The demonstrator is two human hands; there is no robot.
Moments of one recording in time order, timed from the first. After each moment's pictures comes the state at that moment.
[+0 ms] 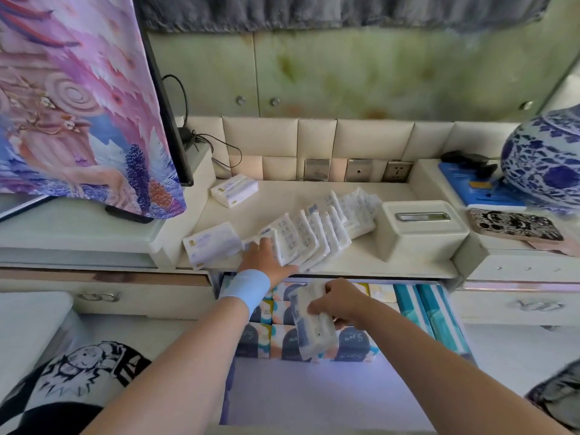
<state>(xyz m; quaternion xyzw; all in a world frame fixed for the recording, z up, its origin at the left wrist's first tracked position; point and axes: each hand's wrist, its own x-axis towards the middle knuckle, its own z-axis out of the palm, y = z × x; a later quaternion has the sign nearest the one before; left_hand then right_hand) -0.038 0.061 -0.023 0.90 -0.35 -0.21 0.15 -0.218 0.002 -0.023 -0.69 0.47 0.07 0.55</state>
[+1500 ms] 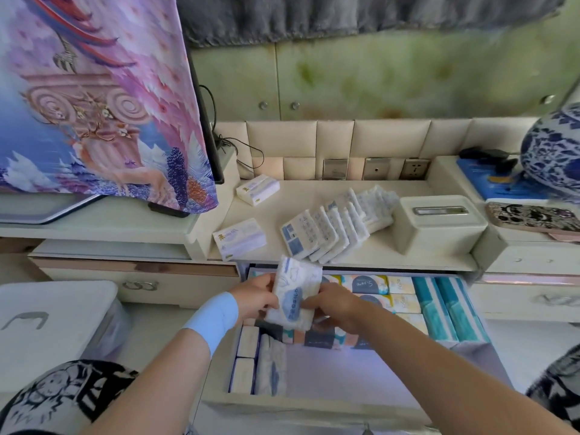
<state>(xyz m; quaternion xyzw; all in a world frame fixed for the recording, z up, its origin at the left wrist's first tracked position) -0.039 0.178 -0.012 0.74 -0.26 -0.51 0.35 -0.201 0.056 -0.030 -0.61 0.39 0.04 0.68</state>
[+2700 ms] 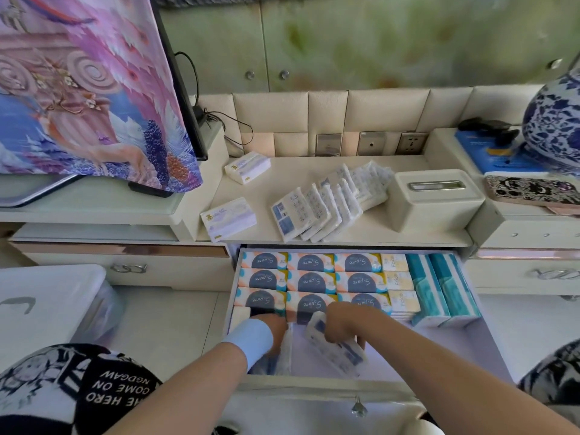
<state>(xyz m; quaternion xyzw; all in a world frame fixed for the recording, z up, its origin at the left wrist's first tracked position) -0.111 0.174 -0.085 0.72 -0.53 -0.34 -0.28 -0.239 0.067 -0.054 -0.82 0.37 0.35 0.26</state>
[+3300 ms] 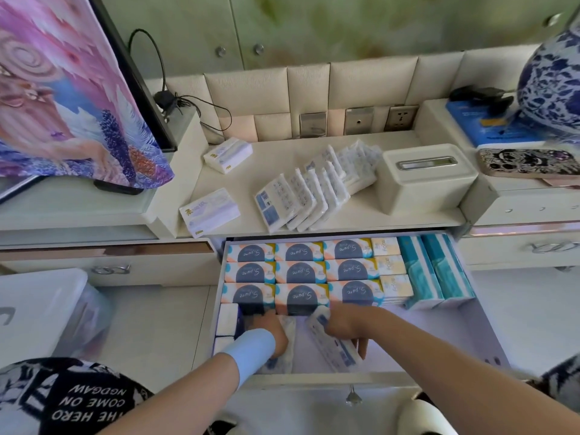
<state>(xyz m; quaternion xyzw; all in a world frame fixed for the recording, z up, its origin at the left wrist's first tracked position) -0.130 0.169 -0.121 0.85 -0.35 -0.36 -0.13 -0.263 0.044 -0.104 -0.80 0.38 0.33 0.33</state>
